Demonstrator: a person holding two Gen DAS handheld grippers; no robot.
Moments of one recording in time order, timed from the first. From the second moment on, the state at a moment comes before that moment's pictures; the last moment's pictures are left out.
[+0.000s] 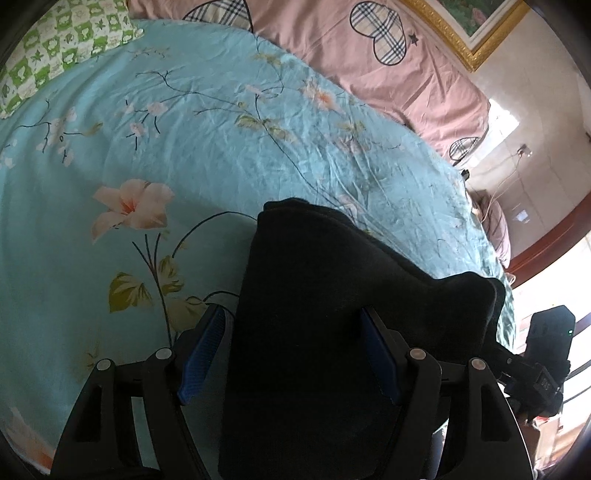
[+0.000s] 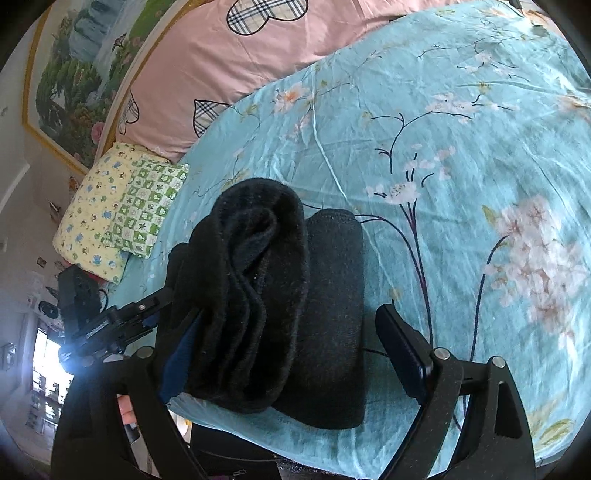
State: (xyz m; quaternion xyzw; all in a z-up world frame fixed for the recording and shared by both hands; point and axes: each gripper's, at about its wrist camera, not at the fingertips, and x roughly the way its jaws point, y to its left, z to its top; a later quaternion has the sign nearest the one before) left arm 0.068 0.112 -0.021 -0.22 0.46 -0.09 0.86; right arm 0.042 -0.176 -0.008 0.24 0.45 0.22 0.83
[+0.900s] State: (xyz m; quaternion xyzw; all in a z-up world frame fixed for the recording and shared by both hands) left arm 0.062 0.126 -0.018 -0.30 0.43 -0.14 0.84; right arm 0.035 -0.192 -0.014 0.30 0.42 0.28 0.81
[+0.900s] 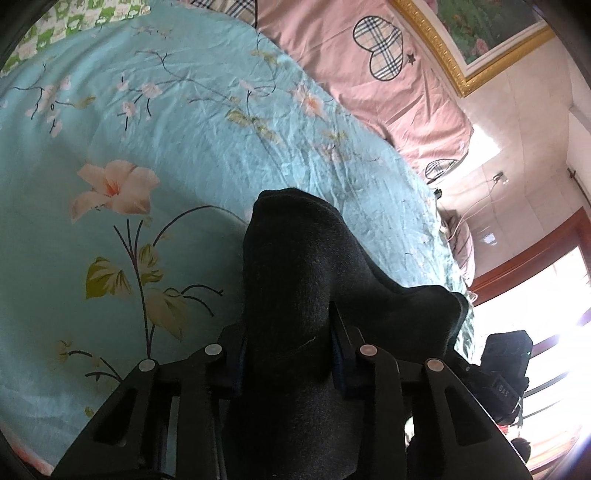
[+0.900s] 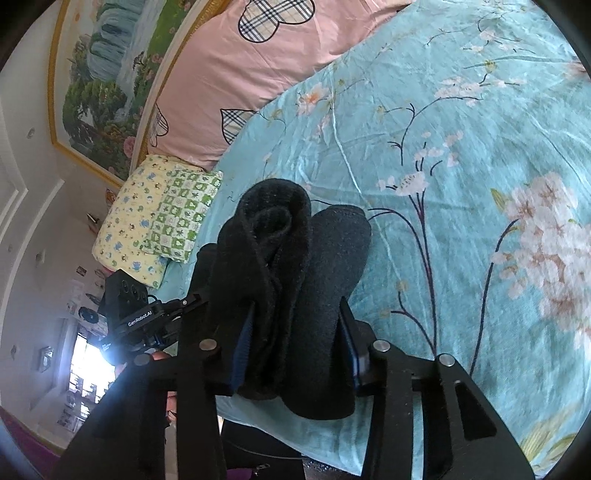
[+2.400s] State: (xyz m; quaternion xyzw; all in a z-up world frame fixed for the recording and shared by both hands) left arm 0.115 0.266 0.041 -0.28 0.35 0.03 0.89; right arm 0.217 -0.019 0.024 0.19 0.42 0.42 0.79
